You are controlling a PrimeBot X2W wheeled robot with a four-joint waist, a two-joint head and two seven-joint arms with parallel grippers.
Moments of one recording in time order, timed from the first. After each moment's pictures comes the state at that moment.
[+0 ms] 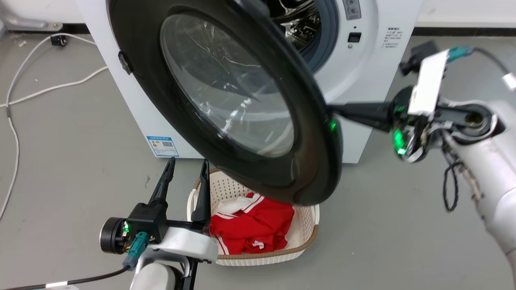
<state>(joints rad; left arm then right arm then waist) -0.14 0.05 -0.17 0.12 -0.15 0.02 -0.26 -0.98 -0.34 0.58 0.75 1.89 0.13 0.90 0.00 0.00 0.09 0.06</state>
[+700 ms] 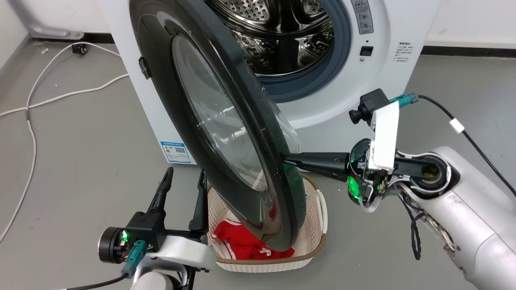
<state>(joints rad) -0.11 0.05 -0.16 0.12 -0.15 0.01 -0.26 -0.78 -0.34 0.74 0.42 2.03 0.13 0.77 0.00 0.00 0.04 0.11</state>
